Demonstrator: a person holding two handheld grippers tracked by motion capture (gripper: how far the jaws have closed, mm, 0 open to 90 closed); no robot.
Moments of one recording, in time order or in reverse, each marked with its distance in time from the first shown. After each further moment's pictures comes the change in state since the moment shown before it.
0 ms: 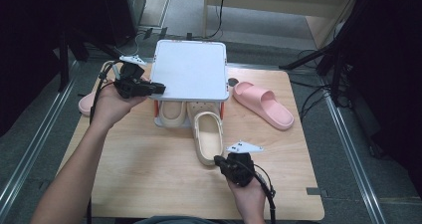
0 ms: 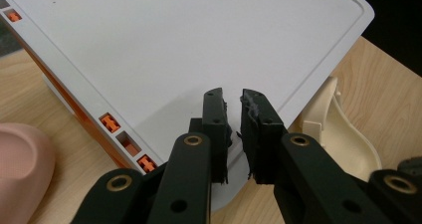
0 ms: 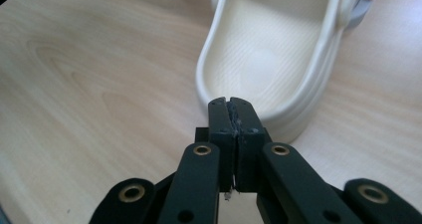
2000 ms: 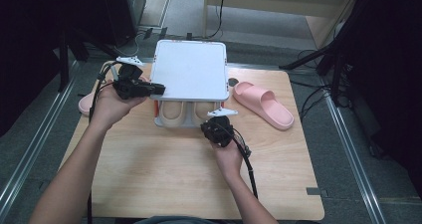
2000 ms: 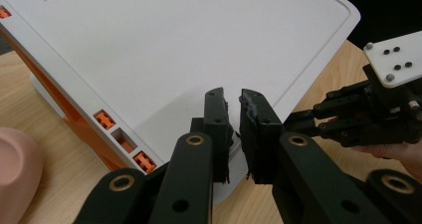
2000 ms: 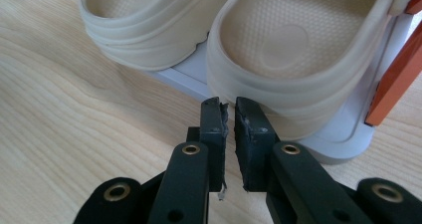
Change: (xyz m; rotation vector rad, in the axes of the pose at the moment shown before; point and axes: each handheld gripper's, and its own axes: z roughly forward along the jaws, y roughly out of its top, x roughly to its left) left arm 0.004 -0.004 -0.001 -0.015 -0.048 -0.003; right arm -0.029 0.077 0.094 -0.028 -0.069 -0.044
